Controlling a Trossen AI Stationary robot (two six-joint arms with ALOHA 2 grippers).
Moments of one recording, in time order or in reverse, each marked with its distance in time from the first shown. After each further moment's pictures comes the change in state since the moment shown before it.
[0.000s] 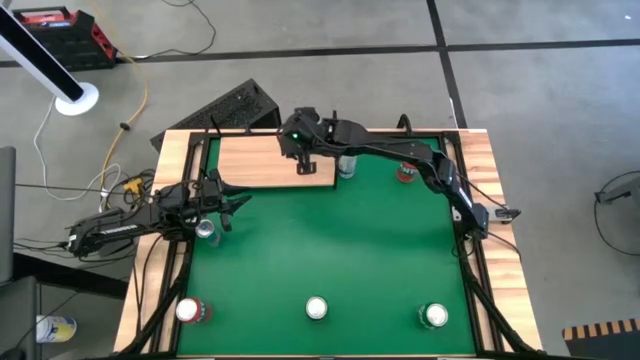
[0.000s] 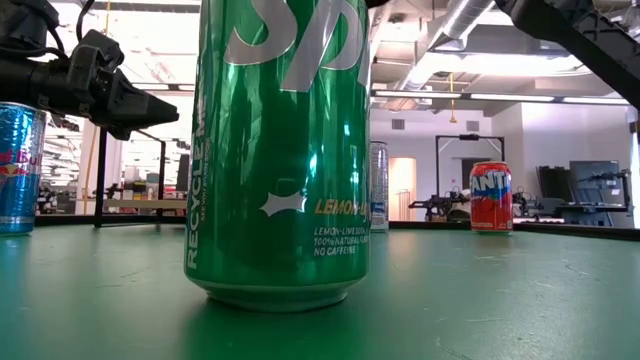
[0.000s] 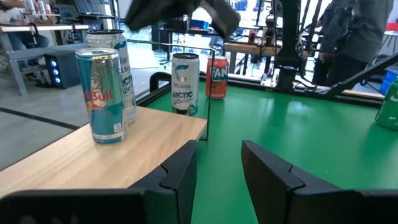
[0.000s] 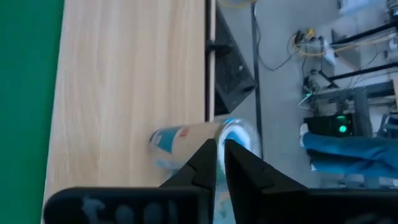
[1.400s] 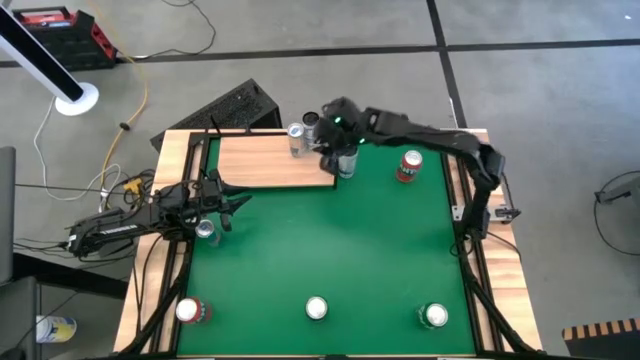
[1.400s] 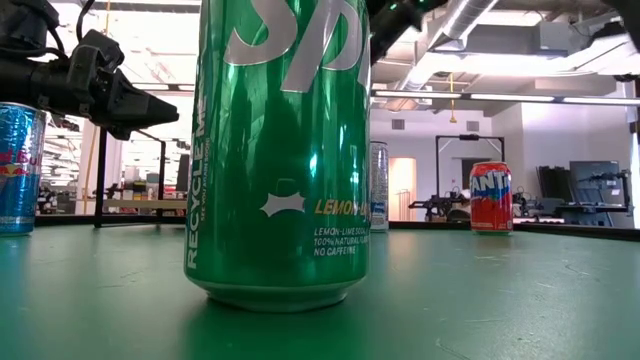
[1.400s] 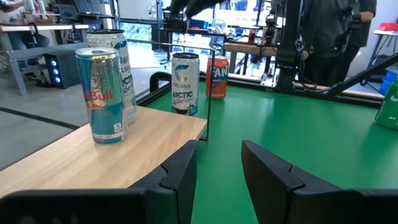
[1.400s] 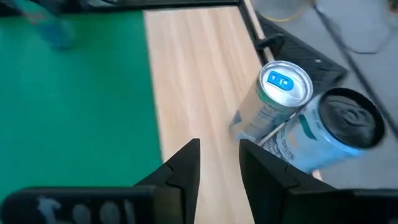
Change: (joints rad) left arm 0.000 0.000 0.000 0.000 0.000 0.000; right arm -0.130 -0.393 -0.584 0.254 -0.453 0.400
